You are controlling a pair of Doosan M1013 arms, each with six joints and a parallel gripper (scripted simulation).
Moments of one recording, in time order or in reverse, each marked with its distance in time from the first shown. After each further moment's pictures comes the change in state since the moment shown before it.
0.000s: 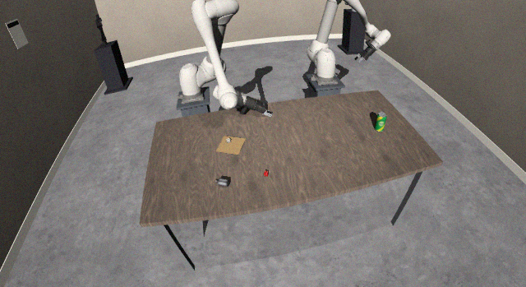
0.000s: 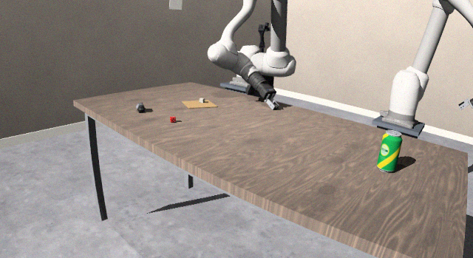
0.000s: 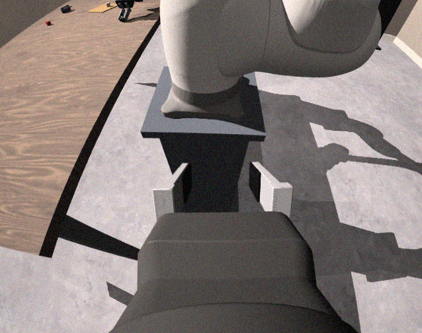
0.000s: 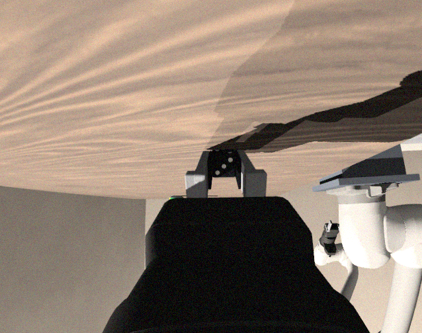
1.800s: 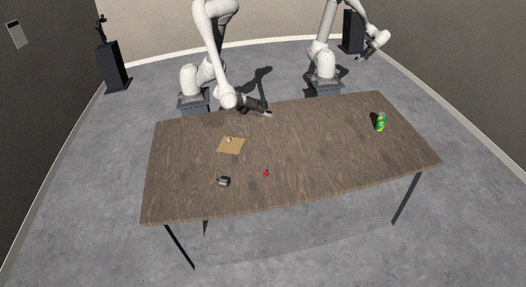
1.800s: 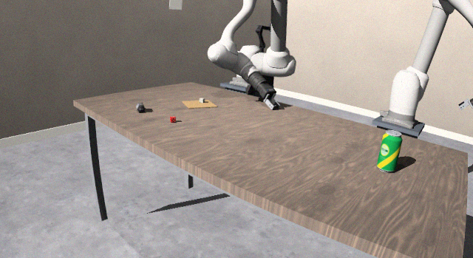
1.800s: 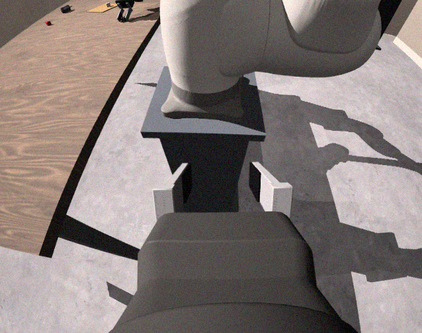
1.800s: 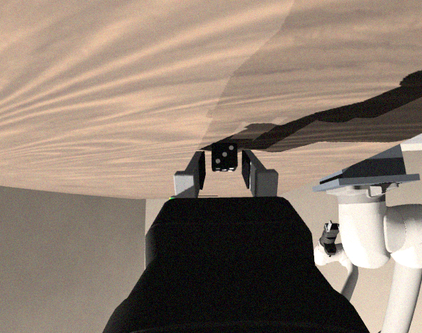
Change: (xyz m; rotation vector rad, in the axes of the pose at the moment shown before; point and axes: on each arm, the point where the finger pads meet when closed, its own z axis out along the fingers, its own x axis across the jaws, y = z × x) left arm 0.000 0.000 0.000 0.000 0.000 0.000; right arm 0.000 0.000 0.000 0.000 0.000 0.000
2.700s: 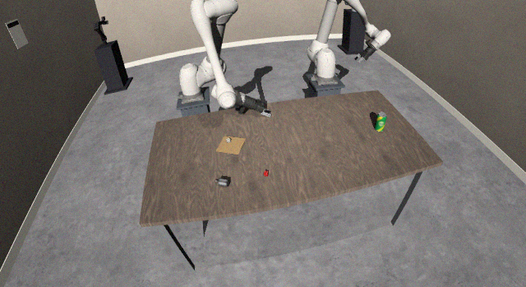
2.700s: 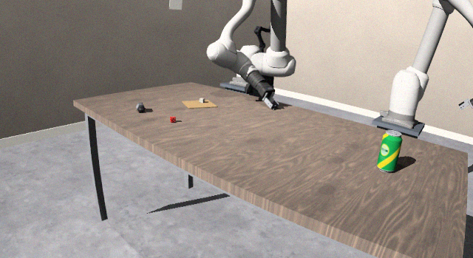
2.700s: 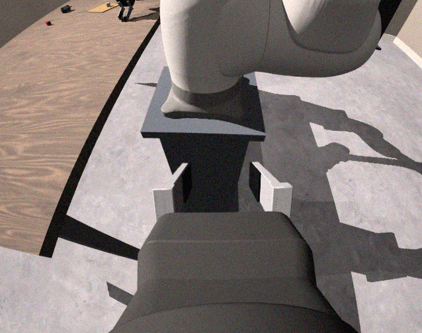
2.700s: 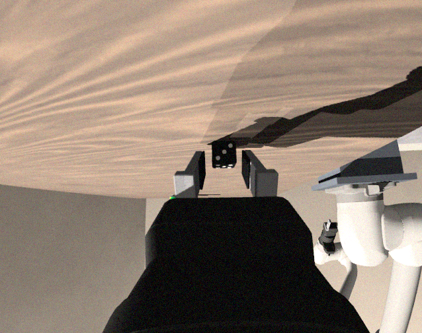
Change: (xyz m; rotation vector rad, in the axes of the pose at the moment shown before) left arm 0.000 0.000 0.000 0.000 0.000 0.000; right arm 0.000 0.000 -0.010 0.000 0.000 0.000
